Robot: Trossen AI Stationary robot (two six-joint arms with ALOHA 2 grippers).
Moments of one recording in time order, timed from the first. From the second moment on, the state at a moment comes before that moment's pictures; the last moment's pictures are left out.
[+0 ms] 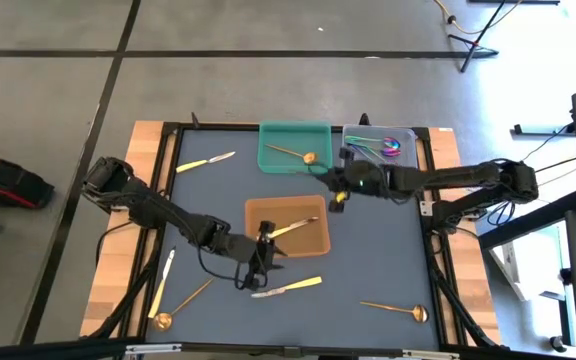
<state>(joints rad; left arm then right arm) -0.38 1.60 0.89 0.15 -0.25 0.05 -0.11 1.34 0.81 -0.03 0.26 -0.29</state>
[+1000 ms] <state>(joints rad) -0.06 1.60 0.82 0.20 -0.20 0.14 -0.56 1.75 0.81 0.53 -0.09 -0.39</state>
